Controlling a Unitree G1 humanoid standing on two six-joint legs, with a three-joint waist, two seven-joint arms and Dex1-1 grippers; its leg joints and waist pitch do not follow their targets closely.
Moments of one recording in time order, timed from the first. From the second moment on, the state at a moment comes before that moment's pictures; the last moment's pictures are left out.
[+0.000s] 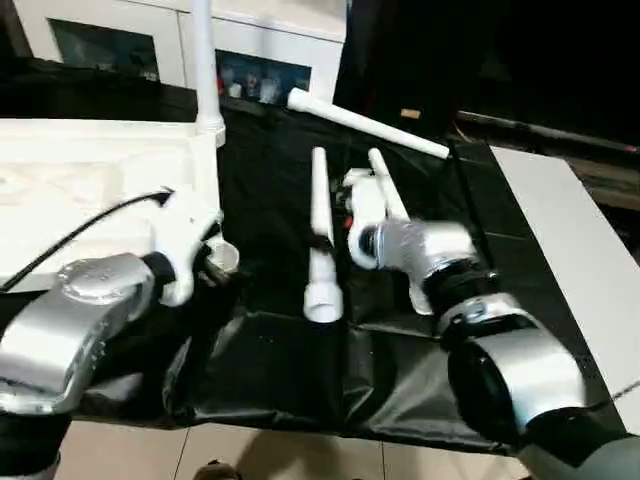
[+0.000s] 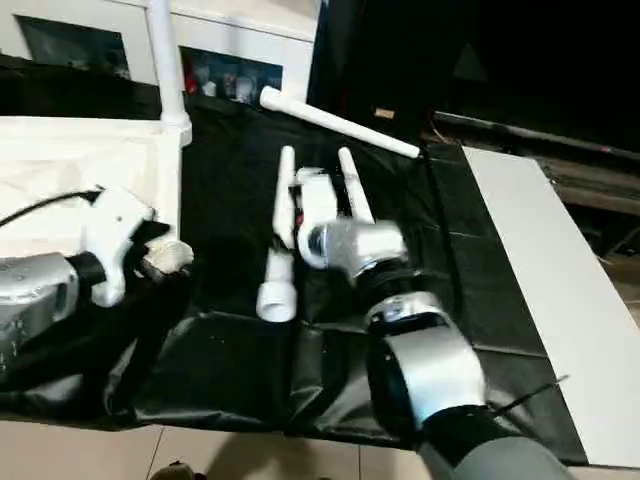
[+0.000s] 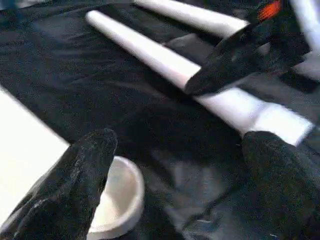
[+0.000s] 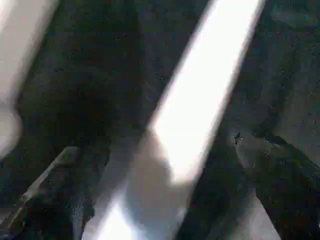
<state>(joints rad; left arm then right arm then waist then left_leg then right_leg) -0.30 0.62 -0.05 -0.38 -0.30 0.90 -0.59 -1.01 0.02 -0.08 1.04 0.12 0.70 0.33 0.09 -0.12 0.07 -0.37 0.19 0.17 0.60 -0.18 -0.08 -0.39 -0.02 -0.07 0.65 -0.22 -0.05</state>
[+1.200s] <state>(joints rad) -0.32 0.68 -0.09 -0.43 -0.35 0.88 -0.68 -1.01 -0.07 -0.13 1.07 0.19 0.84 0.40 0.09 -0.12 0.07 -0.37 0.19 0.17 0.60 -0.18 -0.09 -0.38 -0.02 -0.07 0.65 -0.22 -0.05</state>
